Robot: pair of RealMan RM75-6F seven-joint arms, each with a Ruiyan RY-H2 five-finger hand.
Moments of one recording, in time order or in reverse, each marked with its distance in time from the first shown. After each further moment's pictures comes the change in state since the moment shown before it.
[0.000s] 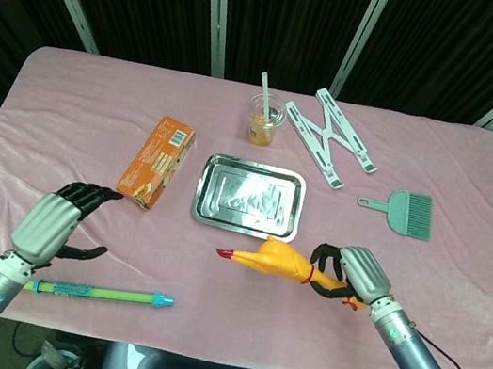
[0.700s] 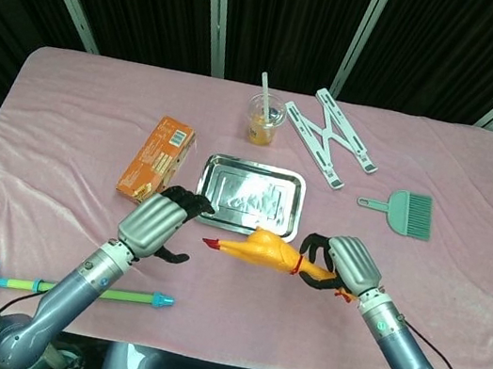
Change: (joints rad) left arm -0.350 -0.225 -0.171 -0.123 -0.578 -0.246 0.490; right arm 0.033 0.022 0.054 -0.135 0.130 -0.035 -0.180
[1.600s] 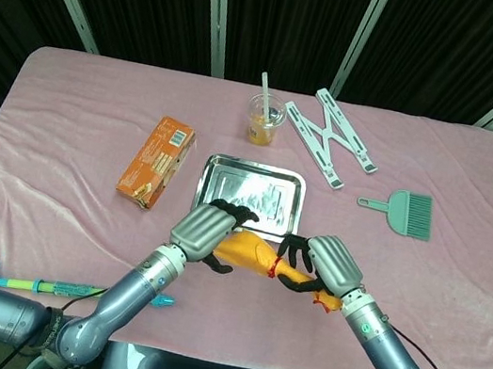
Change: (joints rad) left arm -0.279 -0.169 -0.067 0.061 -0.414 0.054 0.106; right arm 0.026 0.001 0.022 -0.108 -0.010 0.011 -0.023
